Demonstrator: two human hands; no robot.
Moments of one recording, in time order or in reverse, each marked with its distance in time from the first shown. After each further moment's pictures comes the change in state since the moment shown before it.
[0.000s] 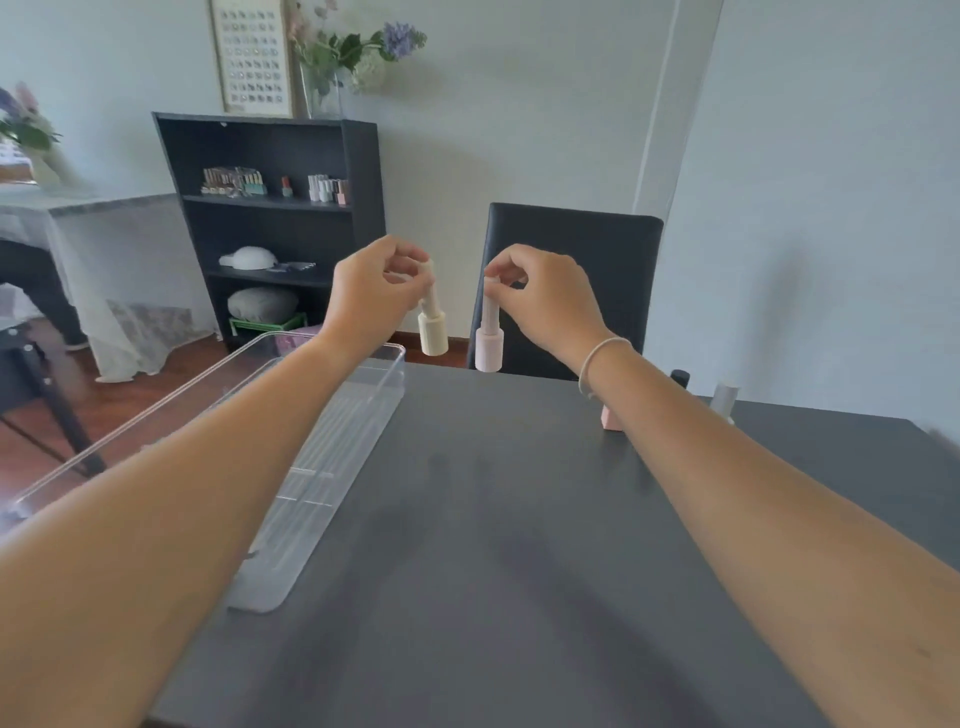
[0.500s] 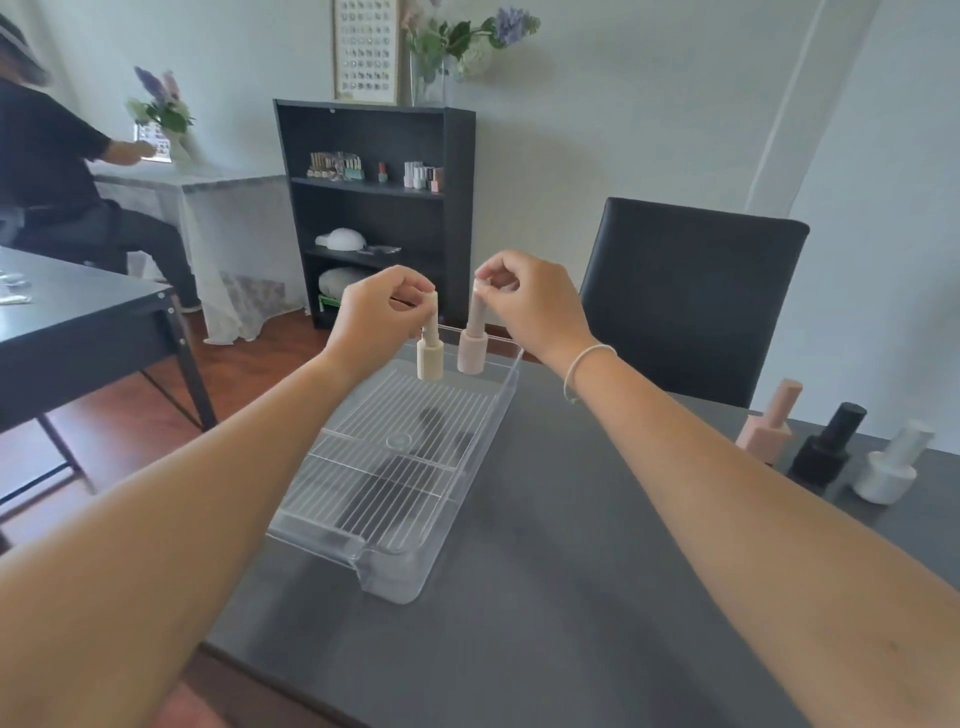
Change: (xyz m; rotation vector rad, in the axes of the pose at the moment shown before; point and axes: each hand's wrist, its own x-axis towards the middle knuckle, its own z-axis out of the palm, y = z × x) left_hand -0.019 -0.082 -0.094 0.097 0.028 -0.099; right_hand 0.021 -0.075 0.101 0.198 -0.094 -0.075
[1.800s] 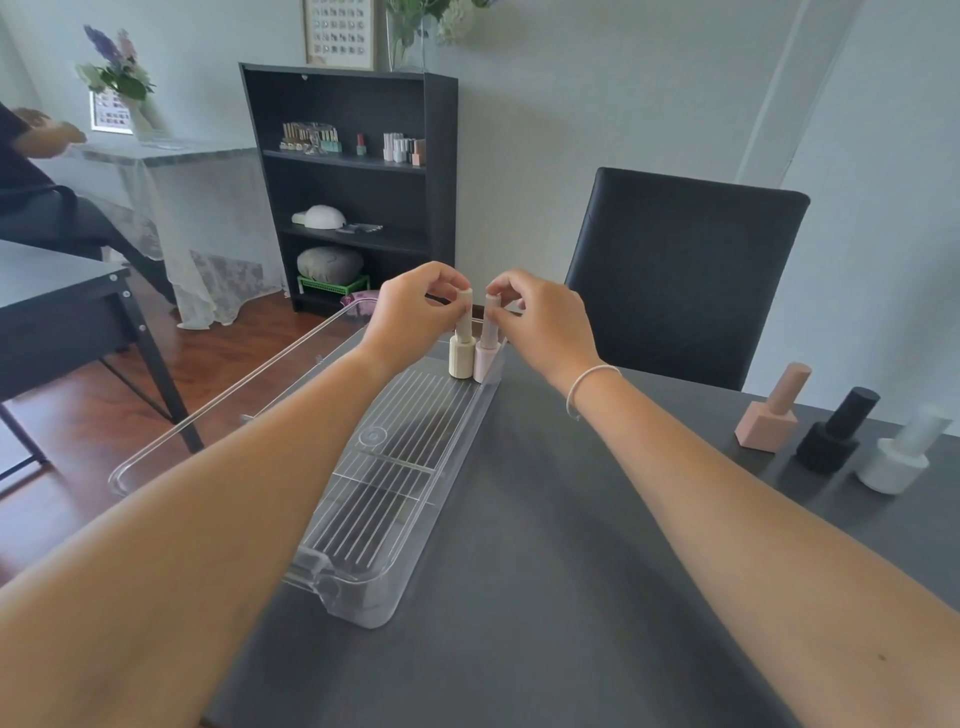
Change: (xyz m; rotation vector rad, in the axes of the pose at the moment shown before) left_hand 0.012 -0.007 0.058 -0.031 -0.108 -0.016; right_hand -0.014 0.046 0.013 -0.163 -0.049 0.053
